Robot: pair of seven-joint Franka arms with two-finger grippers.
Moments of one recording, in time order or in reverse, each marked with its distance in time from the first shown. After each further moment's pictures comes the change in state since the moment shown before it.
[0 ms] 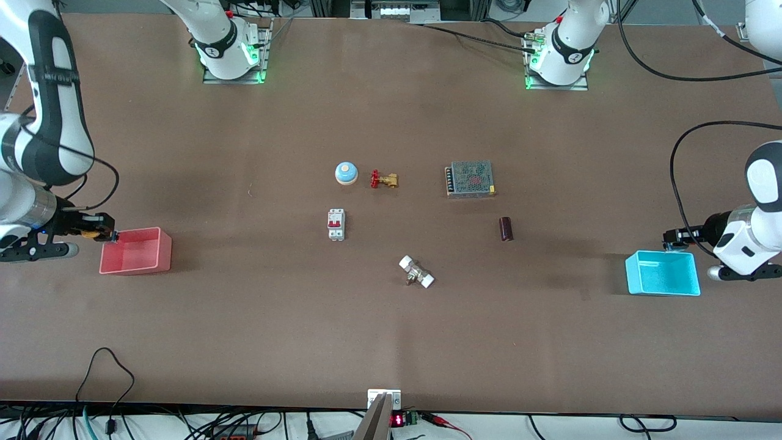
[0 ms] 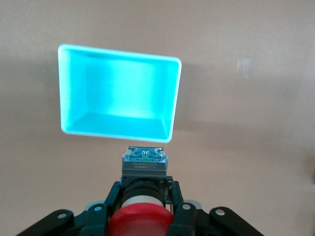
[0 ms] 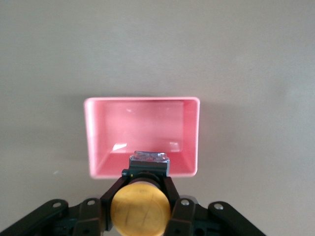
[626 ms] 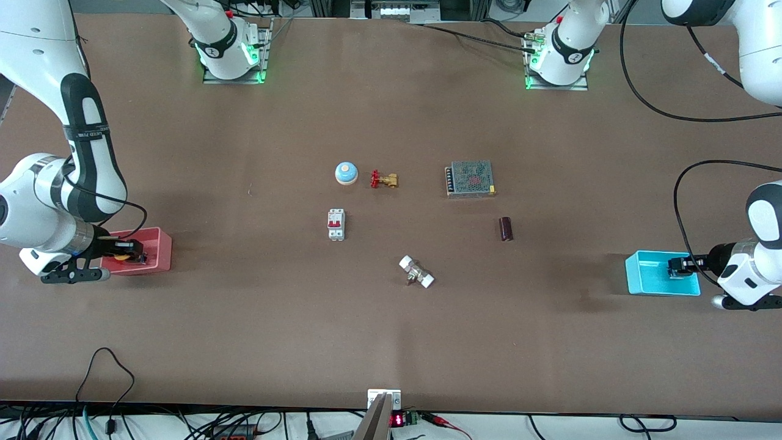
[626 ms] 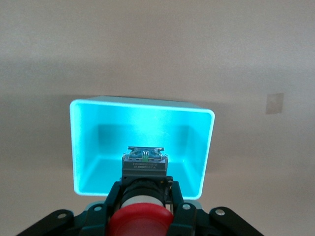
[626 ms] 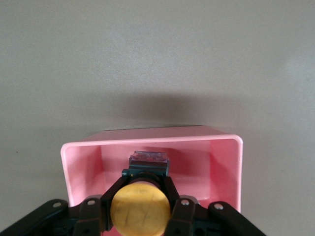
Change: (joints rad) left arm 0.031 0.218 -0.001 0.227 0.001 0.004 0.063; right arm 0.002 0.167 0.011 0.036 0.120 0.122 -0.006
